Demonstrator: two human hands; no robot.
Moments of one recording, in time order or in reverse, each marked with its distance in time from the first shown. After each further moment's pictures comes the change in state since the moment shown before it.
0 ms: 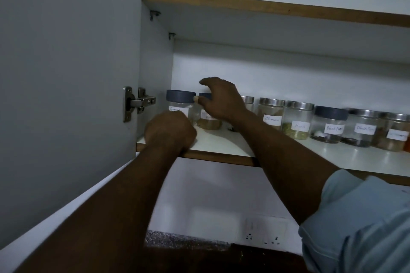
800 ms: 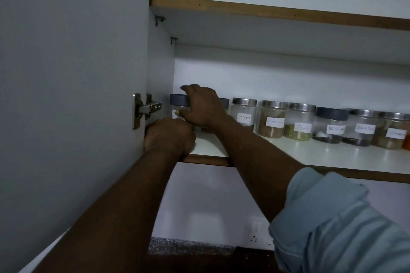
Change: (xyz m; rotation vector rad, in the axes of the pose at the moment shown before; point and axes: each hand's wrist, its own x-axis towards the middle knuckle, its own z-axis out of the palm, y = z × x) left_hand 0.011 -0.022 0.006 0.168 -0.056 0.229; right_hand 0.017 -0.047 0.034 -0.135 -0.130 -0.028
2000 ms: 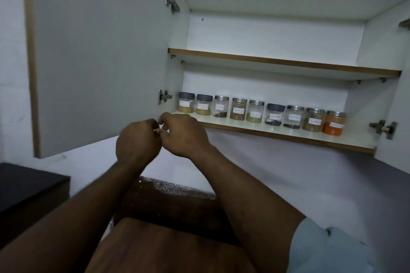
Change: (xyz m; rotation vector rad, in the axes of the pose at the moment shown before) left_hand -0.354 0.071 -0.177 -0.203 0.436 -0.306; right_hand -0.322 -0.175 -0.272 0.317 0.001 -0.100
